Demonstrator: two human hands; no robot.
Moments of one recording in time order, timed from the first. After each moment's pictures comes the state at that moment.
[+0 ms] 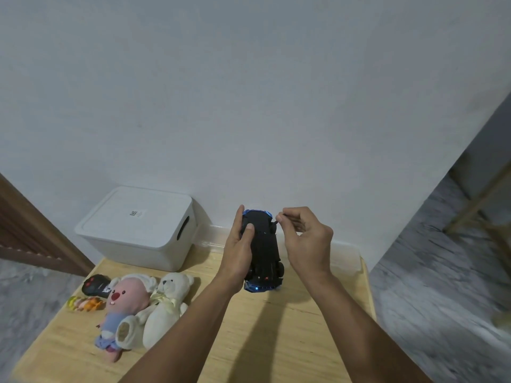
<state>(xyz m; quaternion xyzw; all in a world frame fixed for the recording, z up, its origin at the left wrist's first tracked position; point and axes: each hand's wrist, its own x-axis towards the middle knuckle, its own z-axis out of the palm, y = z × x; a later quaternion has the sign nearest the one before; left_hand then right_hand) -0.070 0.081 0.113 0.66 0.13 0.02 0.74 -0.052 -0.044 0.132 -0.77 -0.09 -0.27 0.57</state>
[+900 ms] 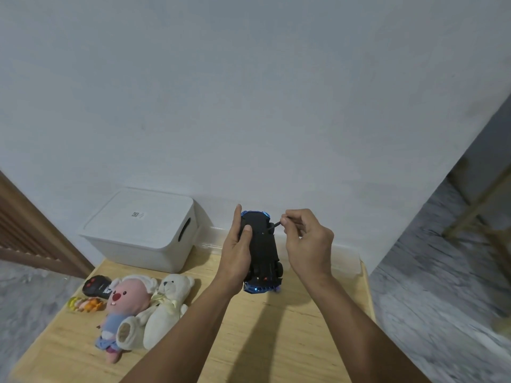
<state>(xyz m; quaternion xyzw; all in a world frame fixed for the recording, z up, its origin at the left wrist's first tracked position) -0.073 0.085 0.113 0.66 0.12 0.04 0.74 -0.052 -0.045 0.128 -0.78 -0.09 -0.28 0.55</state>
